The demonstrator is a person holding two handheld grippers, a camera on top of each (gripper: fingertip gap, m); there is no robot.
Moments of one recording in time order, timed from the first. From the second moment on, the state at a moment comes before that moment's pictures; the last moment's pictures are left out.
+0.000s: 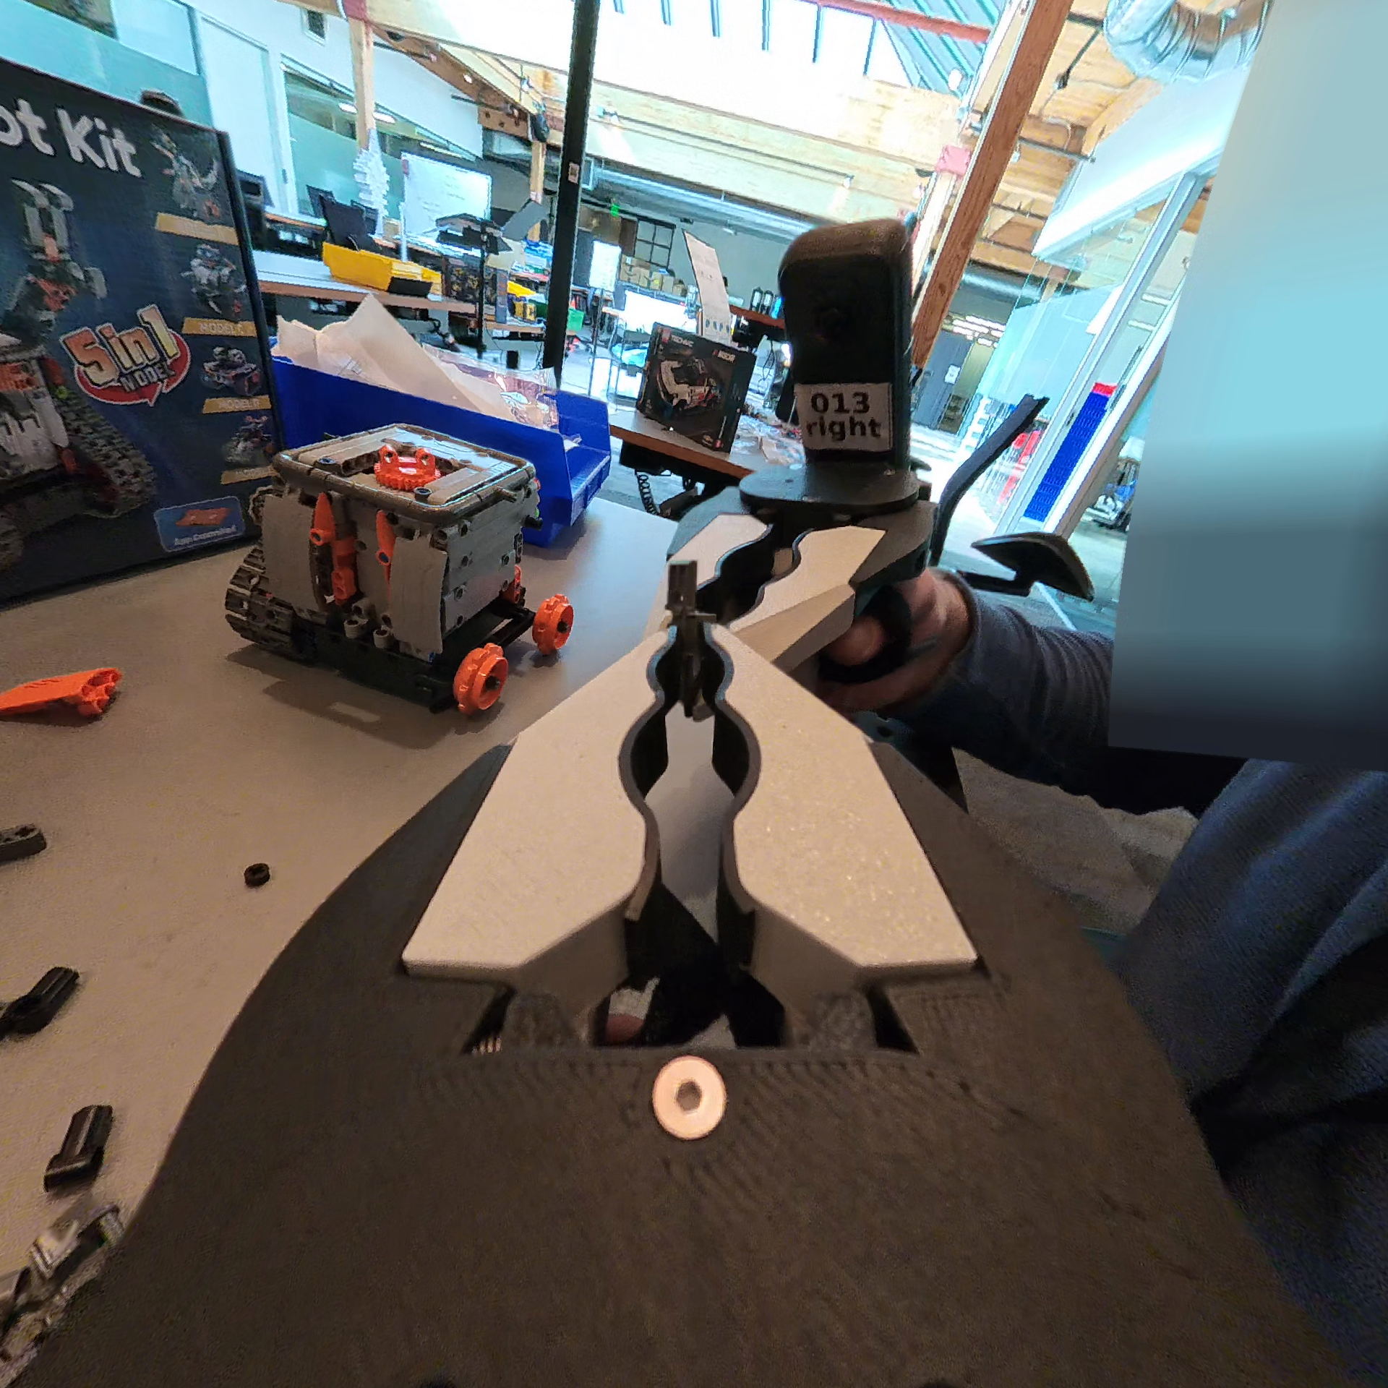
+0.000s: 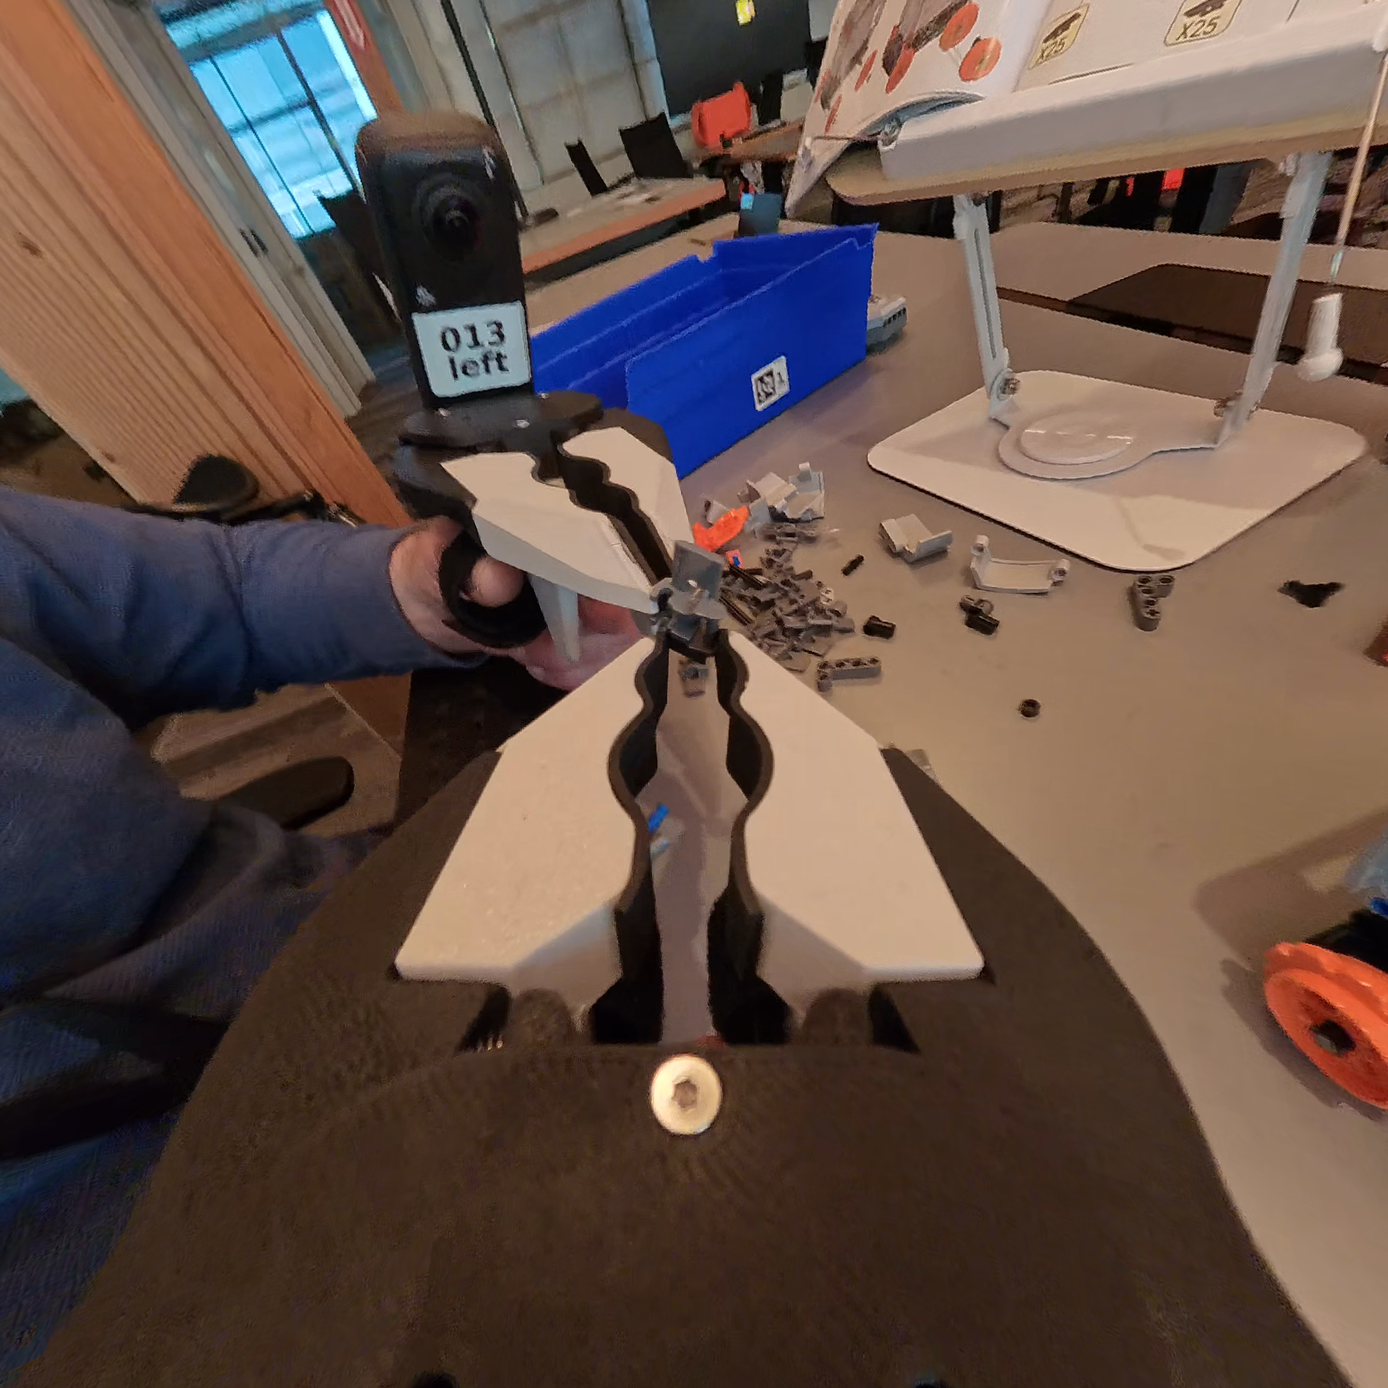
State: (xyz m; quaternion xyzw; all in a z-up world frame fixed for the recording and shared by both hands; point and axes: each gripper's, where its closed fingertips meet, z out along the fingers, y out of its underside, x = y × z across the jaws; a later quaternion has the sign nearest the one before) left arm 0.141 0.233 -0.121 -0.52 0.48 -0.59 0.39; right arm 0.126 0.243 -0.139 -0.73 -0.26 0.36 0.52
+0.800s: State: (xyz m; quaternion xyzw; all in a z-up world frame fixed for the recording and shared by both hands) left arm 0.148 0.233 -0.207 -0.54 0.67 -0.37 0.35; right arm 0.222 0.204 -0.257 -0.76 -0.65 0.00 0.08
